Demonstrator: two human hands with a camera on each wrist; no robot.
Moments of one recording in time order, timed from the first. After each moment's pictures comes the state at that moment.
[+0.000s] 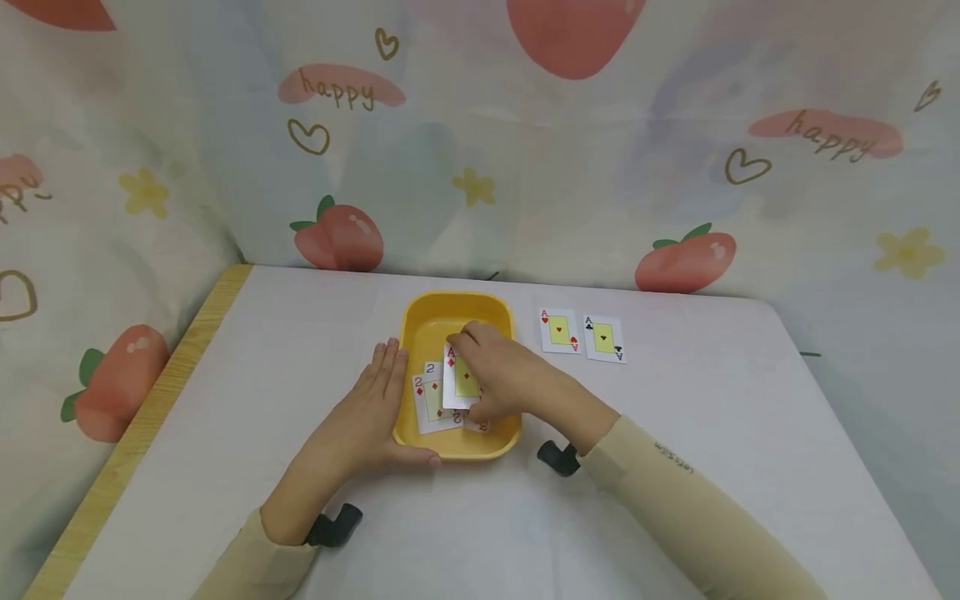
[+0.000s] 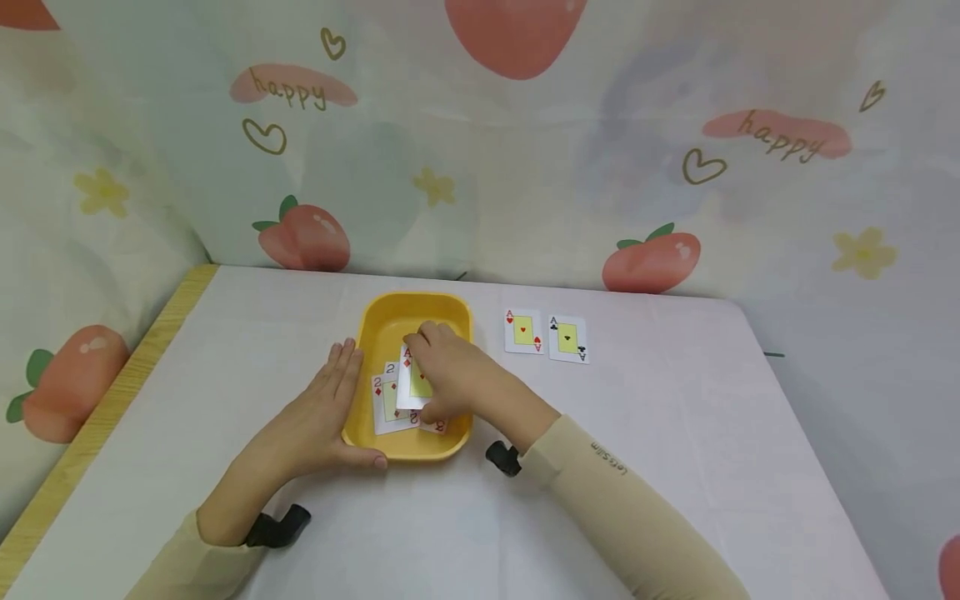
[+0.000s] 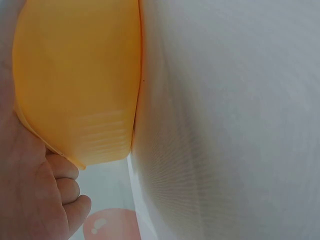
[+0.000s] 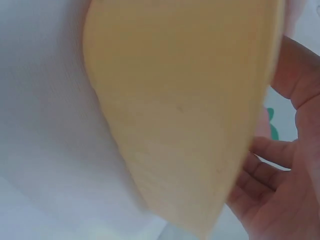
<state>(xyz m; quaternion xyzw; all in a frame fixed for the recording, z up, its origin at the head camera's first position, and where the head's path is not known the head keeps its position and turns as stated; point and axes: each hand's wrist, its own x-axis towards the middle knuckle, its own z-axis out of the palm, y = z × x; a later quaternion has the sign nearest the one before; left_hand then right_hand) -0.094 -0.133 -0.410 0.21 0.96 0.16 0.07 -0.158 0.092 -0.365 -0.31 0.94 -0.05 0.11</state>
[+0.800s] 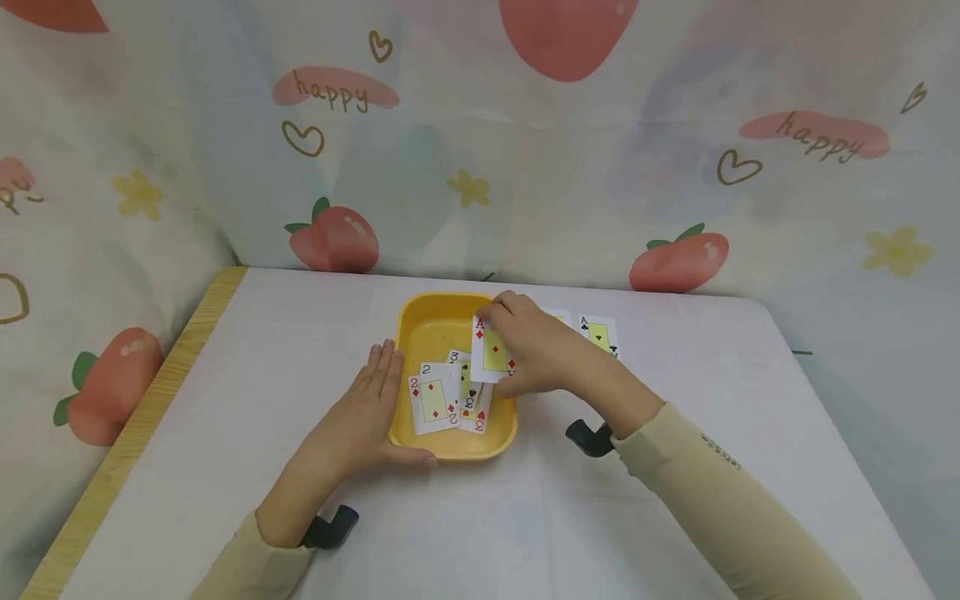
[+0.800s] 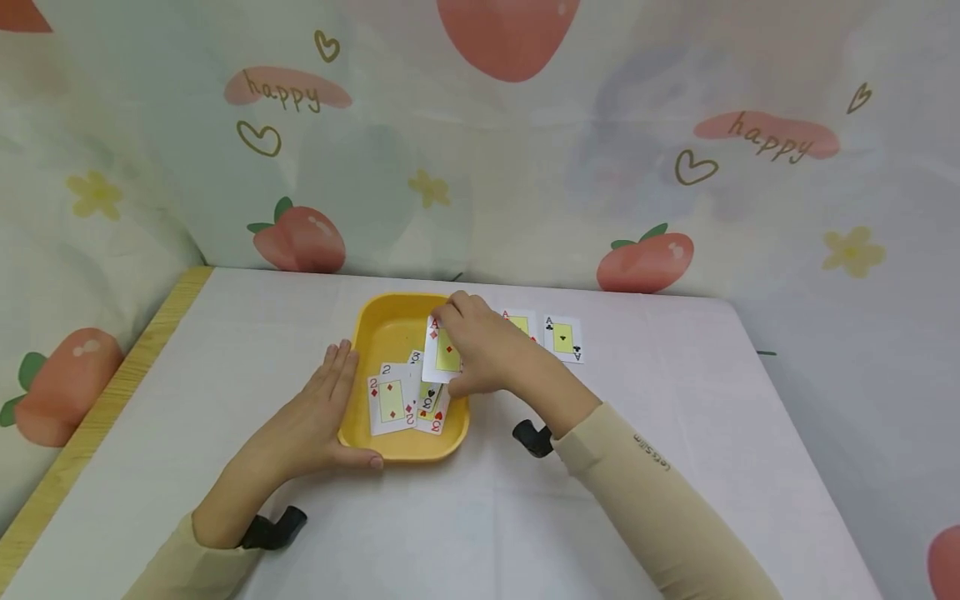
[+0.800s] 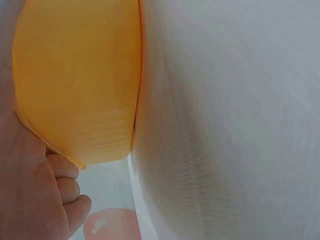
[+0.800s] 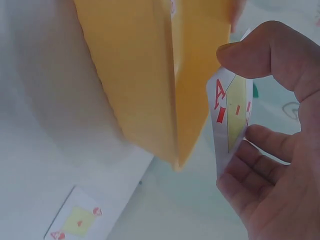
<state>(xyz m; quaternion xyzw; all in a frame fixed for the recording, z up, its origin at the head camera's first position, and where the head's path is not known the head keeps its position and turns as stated) -0.093 -0.130 -0.409 0.19 0.97 0.17 0.07 -0.168 0.133 -0.327 -0.31 0.94 -0.10 0.08</state>
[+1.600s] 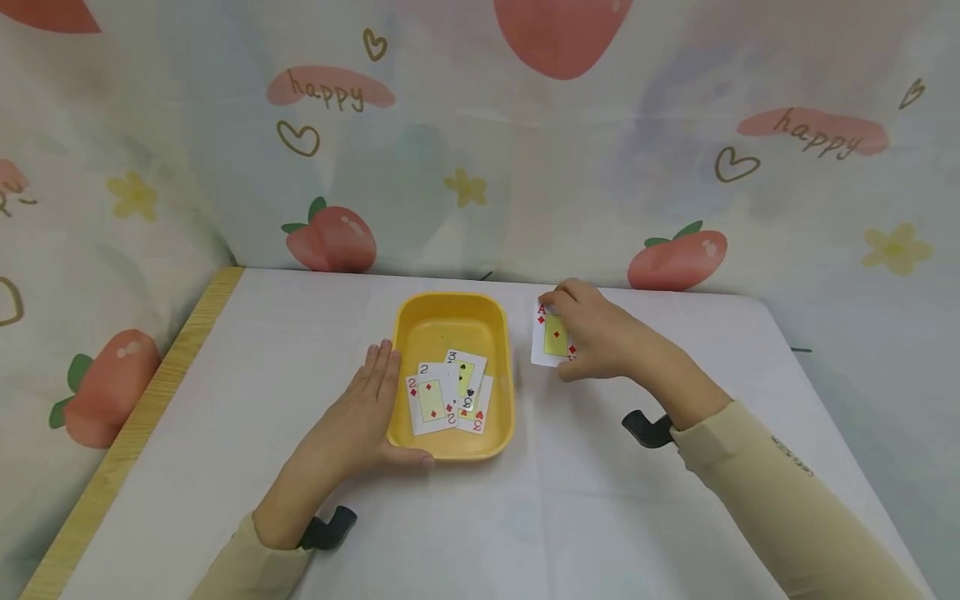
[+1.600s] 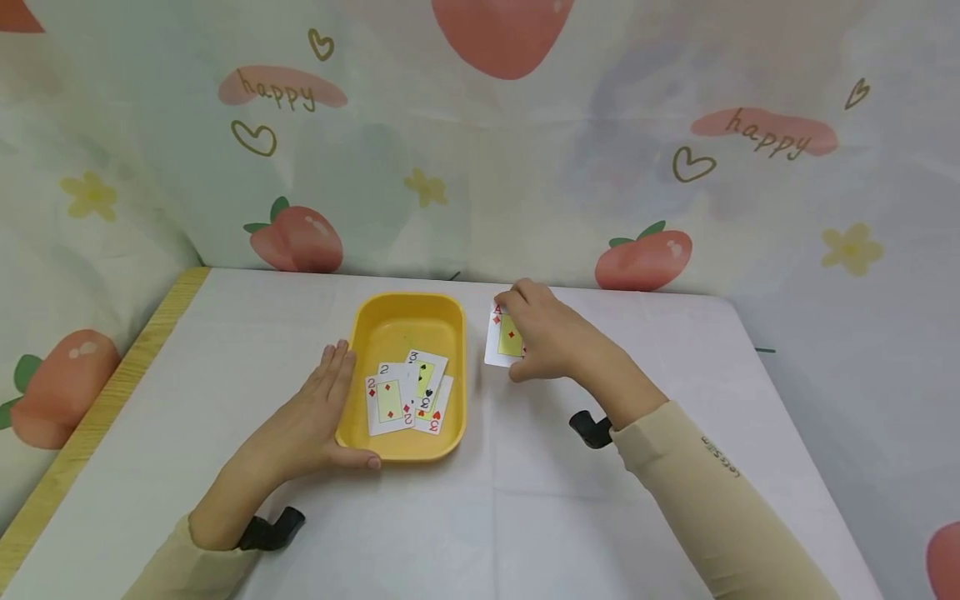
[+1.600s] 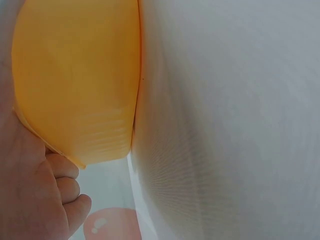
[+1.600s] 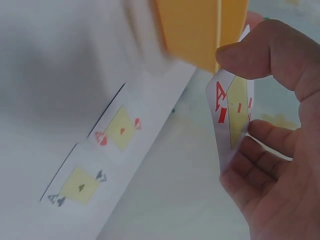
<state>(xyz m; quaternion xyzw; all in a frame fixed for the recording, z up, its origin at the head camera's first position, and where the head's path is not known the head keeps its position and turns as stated) -0.093 -0.129 -0.412 0.19 0.97 0.17 0.06 -0.178 0.207 -0.322 -0.25 0.96 -0.08 0.06</state>
